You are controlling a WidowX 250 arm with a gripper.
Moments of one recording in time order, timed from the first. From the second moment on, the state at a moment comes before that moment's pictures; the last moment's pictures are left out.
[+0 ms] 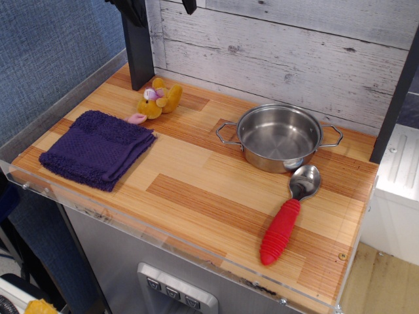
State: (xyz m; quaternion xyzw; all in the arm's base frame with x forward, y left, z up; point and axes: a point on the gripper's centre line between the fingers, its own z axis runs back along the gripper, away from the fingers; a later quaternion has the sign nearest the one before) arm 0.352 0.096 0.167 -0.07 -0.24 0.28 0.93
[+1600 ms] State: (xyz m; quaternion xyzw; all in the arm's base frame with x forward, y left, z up) arm 0.318 -0.028 0.054 -0.07 -0.13 0.55 0.83
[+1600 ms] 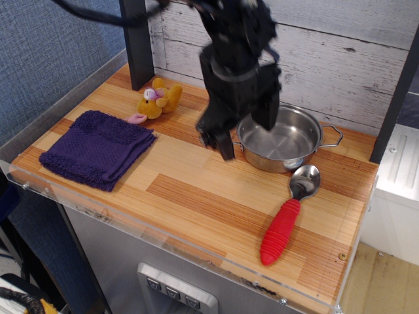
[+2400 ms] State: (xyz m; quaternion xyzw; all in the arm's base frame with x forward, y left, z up) arm 0.344 -0.034 0.018 -0.05 -0.13 0.55 0.82
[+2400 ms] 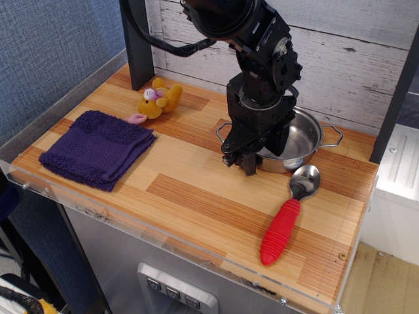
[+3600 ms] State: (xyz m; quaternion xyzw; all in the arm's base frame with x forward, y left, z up) arm 0.334 -0.038 0.072 -0.07 -0.15 0.52 0.84
